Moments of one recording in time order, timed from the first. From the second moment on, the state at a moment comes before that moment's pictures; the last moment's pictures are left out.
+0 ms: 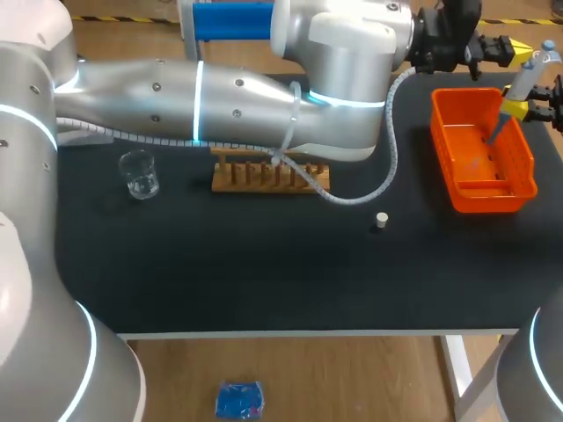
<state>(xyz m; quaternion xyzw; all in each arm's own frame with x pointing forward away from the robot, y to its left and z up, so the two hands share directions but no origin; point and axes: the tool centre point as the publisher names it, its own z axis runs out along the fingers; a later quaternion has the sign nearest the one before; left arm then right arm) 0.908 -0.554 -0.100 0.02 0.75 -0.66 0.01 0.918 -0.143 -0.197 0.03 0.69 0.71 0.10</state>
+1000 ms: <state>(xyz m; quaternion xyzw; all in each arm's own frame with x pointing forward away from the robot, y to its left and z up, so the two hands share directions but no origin) 0.909 -0.540 -0.067 0.02 0.76 -0.65 0.05 0.919 -0.143 -0.194 0.03 0.69 0.71 0.10</state>
